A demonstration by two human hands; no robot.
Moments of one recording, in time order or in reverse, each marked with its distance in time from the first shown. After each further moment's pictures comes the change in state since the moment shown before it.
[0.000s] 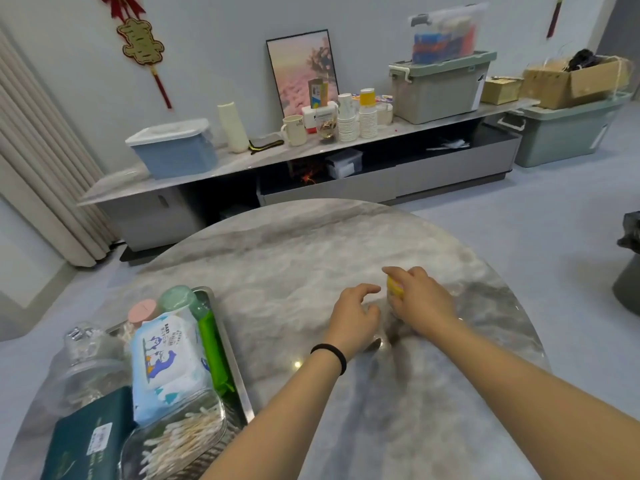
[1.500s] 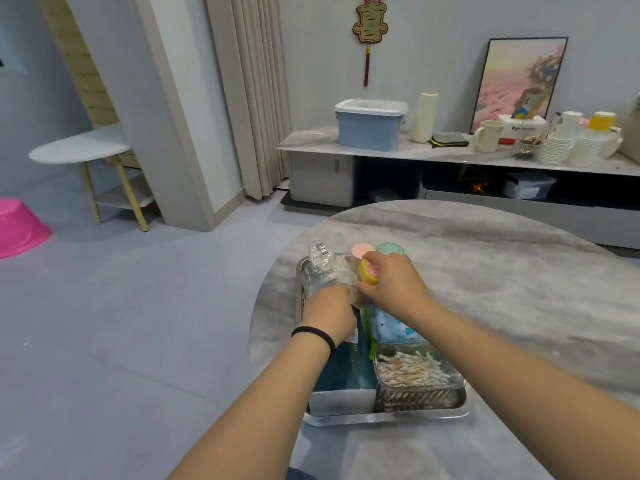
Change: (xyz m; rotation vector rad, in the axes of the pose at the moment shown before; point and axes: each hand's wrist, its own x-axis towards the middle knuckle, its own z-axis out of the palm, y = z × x) left_hand -0.172 -0.151 -0.269 0.441 0.276 -0.372; right_hand -0.088 -0.349 0.099 0.062 -0.183 -0.520
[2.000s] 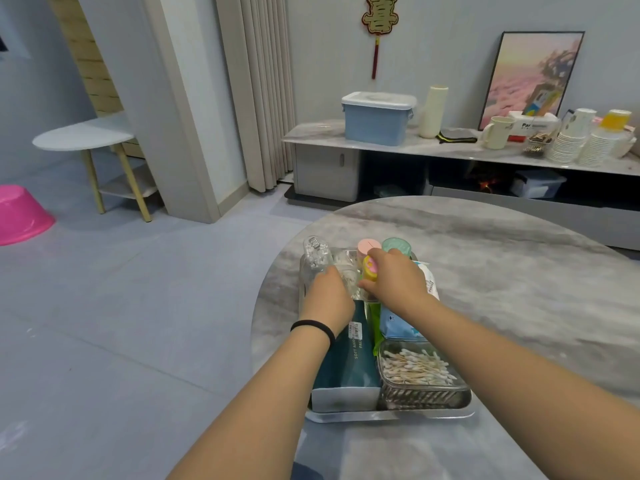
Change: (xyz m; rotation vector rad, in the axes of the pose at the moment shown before) left_hand 0.007 -0.006 -0.002 -0.193 0.140 -0.104; right_hand 0.012 -0.001 0.012 -0.172 -0.030 0.018
